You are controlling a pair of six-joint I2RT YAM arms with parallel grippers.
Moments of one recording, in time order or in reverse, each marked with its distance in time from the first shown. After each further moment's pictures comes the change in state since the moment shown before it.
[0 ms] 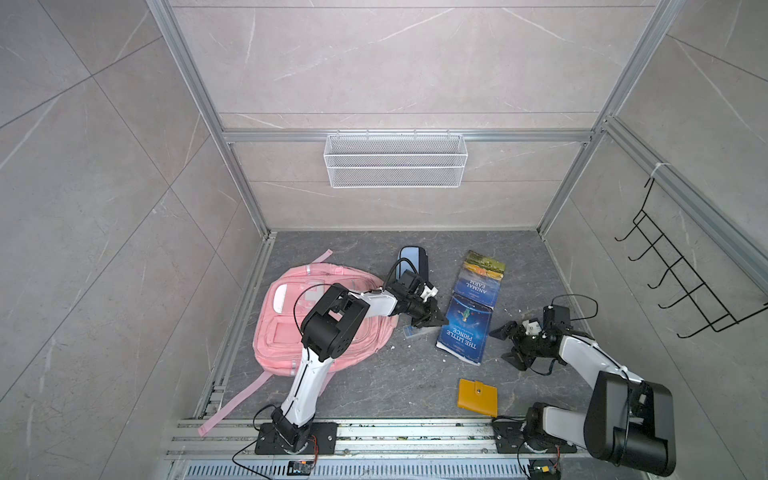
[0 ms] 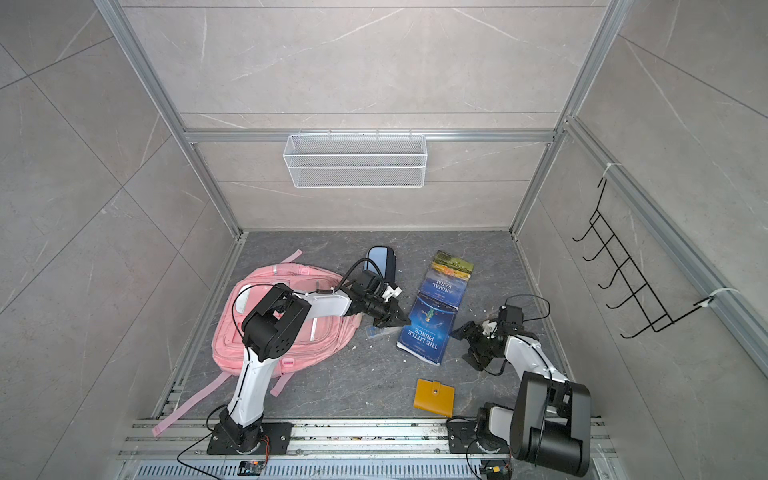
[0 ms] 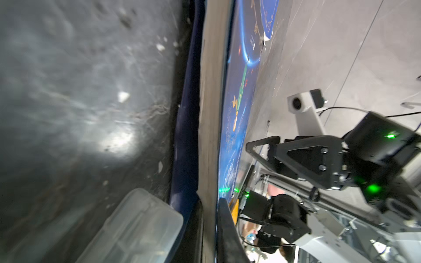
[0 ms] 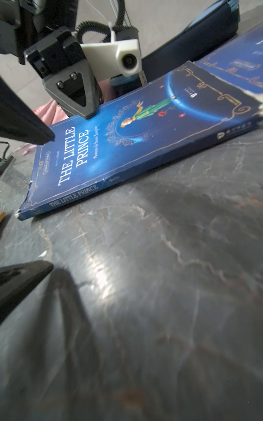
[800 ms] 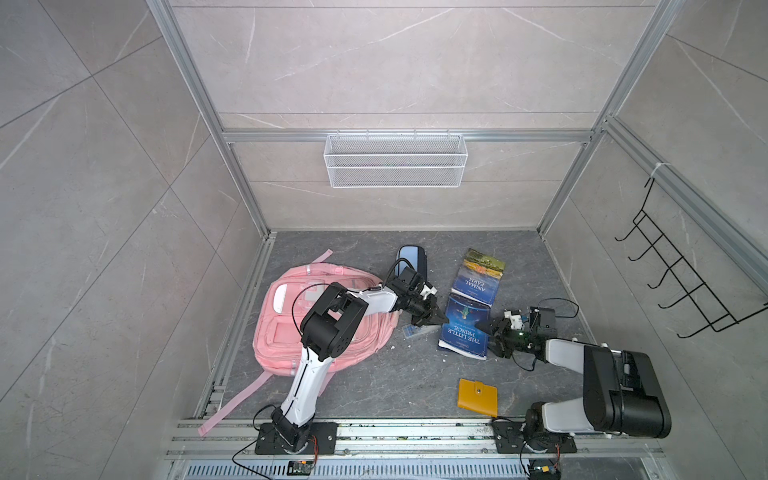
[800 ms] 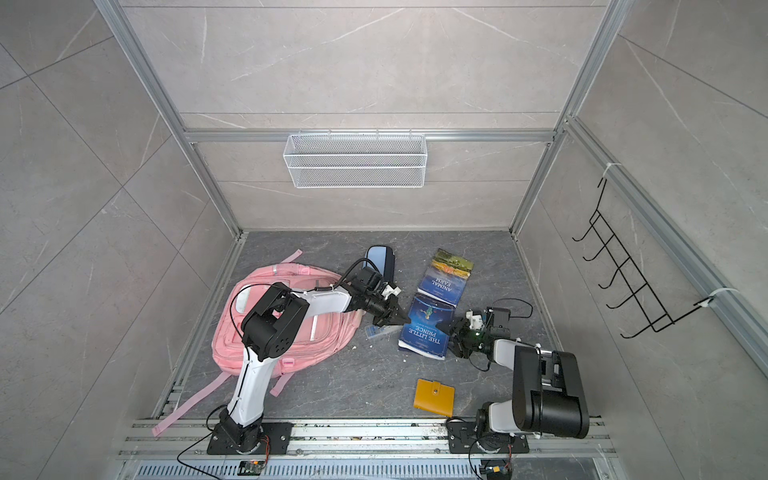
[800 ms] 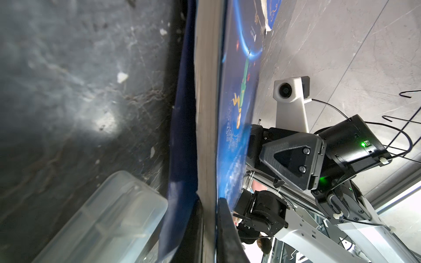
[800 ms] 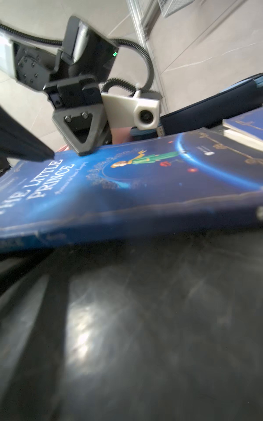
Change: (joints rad) left arm 0.005 -0.002 0.056 -0.120 0.024 -0.037; right arm 0.106 0.122 -0.137 0.585 -0.218 0.228
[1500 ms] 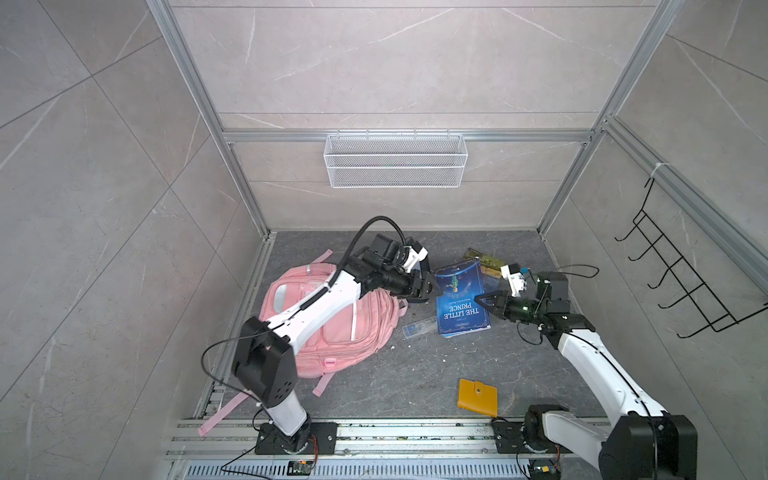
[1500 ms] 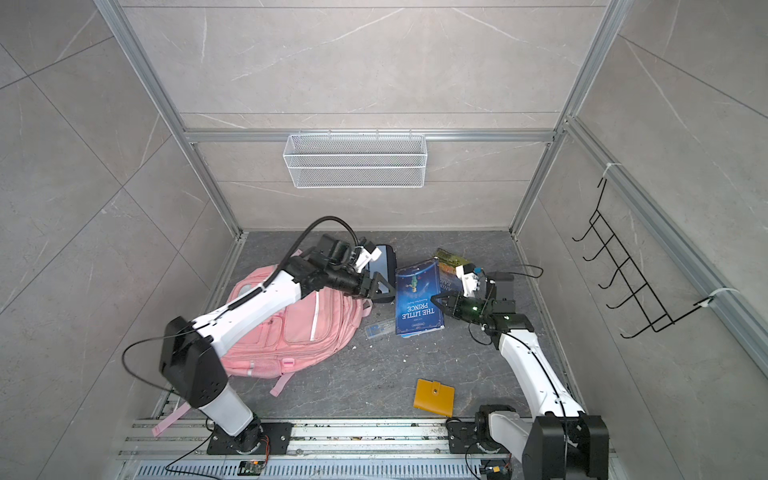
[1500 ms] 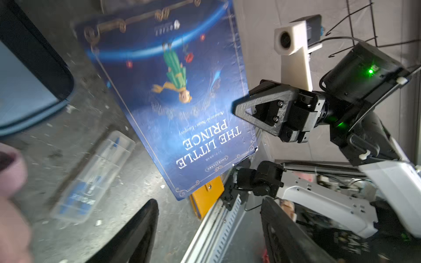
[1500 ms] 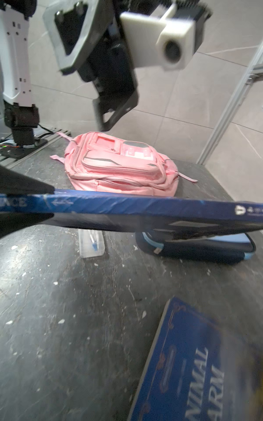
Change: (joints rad) left arm 0.069 -0.586 0.030 -0.429 -0.220 0.505; right arm 0.196 -0.291 0.403 -0.416 0.063 -0.443
